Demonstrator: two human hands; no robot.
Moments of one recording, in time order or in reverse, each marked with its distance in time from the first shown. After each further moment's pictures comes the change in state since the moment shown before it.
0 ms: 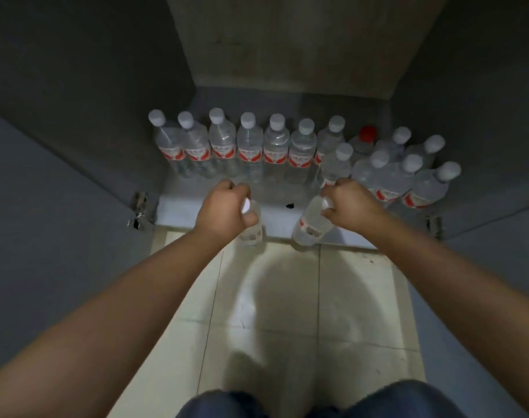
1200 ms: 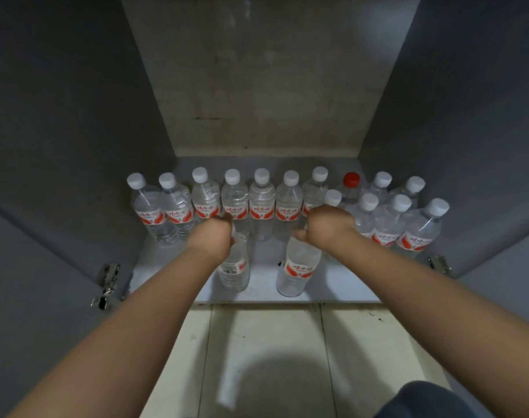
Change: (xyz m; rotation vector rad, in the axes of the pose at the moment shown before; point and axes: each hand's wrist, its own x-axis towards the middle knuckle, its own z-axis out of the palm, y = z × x) left_hand 0.078 -0.028 0.021 0.356 -0.062 0.074; right_hand 0.051 -0.022 0.003 0.005 0.115 0.226
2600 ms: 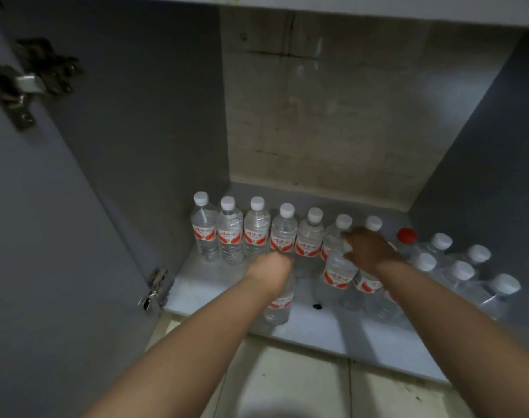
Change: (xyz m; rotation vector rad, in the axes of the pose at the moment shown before) left_hand -0.012 0.006 -0.002 -0.030 -0.020 0.084; right_hand 0.044 -0.004 -0.012 -0.014 0.035 -0.154
